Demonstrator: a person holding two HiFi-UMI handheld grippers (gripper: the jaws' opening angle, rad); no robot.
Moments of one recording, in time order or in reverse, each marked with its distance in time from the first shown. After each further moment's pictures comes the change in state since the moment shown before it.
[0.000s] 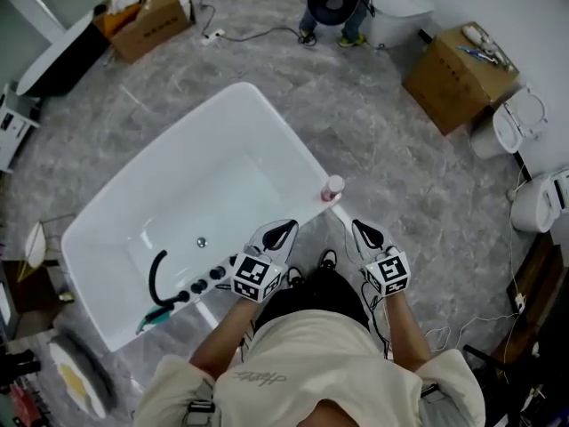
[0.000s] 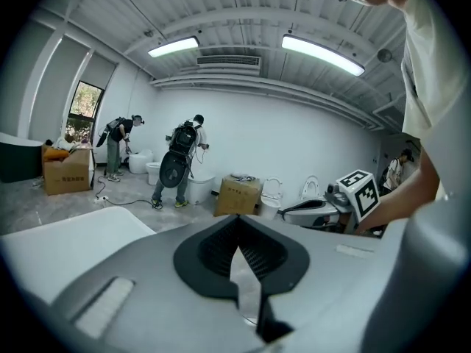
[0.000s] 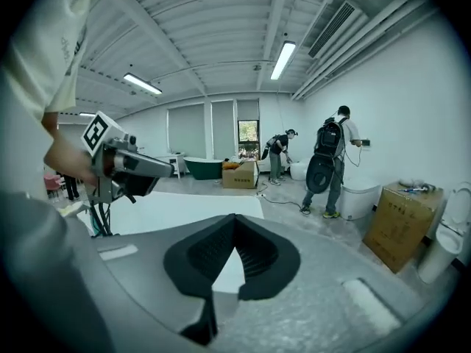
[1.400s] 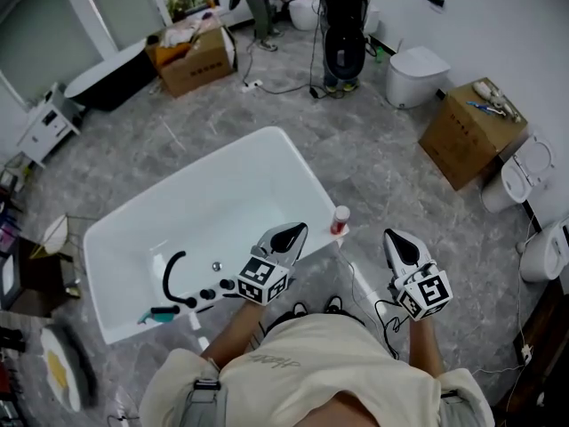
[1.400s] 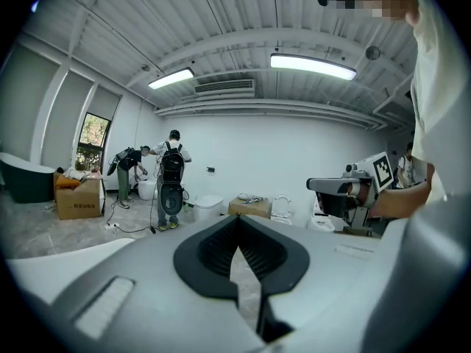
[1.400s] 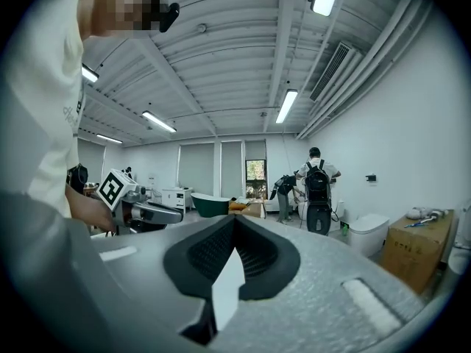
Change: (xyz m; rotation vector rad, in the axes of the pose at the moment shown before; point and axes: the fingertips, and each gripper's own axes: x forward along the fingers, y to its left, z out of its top) left arm -0.015 -0.006 0.095 0.077 -0.161 0.097; right arm -0.076 -0.022 0.157 -0.043 -0.311 0.060
